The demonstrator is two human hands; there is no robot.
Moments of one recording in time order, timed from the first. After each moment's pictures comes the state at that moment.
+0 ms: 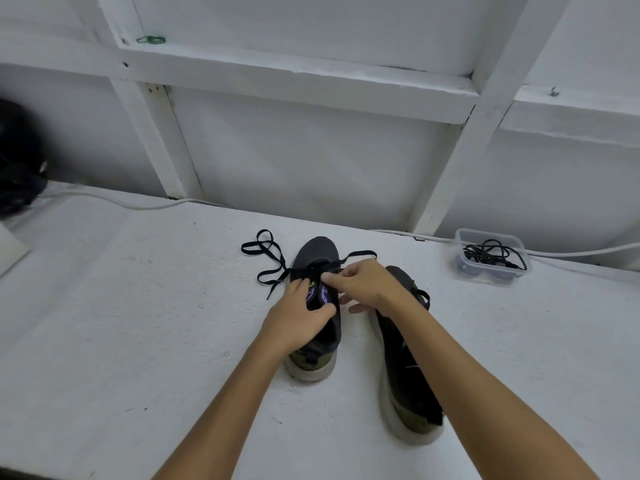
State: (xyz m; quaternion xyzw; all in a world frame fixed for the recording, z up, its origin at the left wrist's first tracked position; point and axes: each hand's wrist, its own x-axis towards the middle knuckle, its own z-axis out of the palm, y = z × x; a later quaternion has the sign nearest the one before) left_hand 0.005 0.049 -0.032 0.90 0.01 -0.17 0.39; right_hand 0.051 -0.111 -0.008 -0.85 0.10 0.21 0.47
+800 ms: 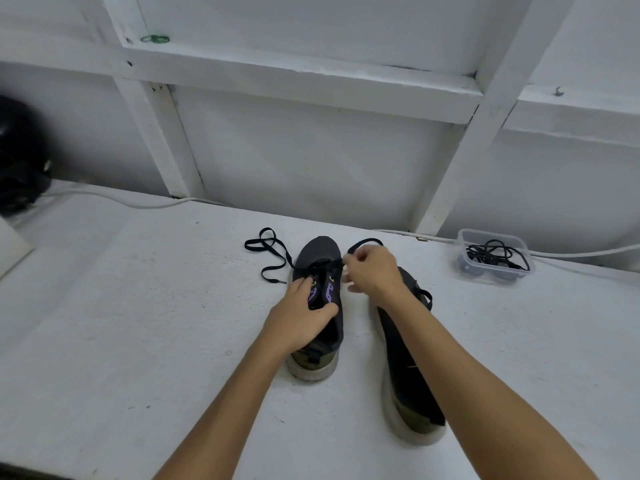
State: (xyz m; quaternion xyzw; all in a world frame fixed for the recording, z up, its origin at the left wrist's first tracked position) left_hand 0.003 0.051 -0.032 0.90 0.01 -0.17 0.40; right_hand 0.062 -0.104 -0.010 -0.83 0.16 0.06 0.53
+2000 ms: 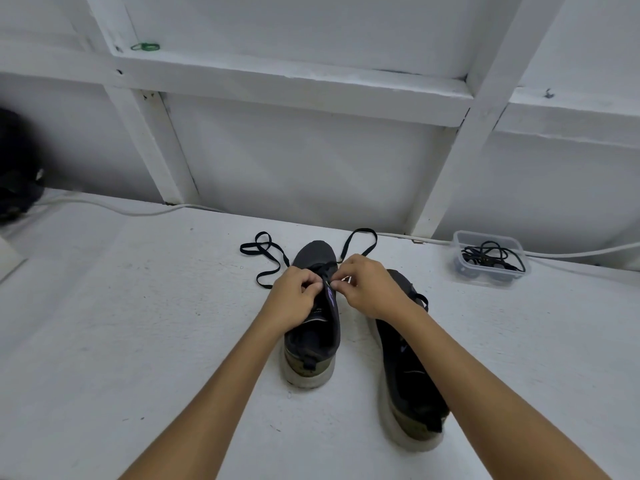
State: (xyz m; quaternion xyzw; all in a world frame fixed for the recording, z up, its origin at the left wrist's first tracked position) left_hand 0.043 0.051 -0.038 0.90 -0.03 -0.07 0.43; right_hand 0.058 -0.125 -0.025 -0.95 -0.12 0.05 0.29
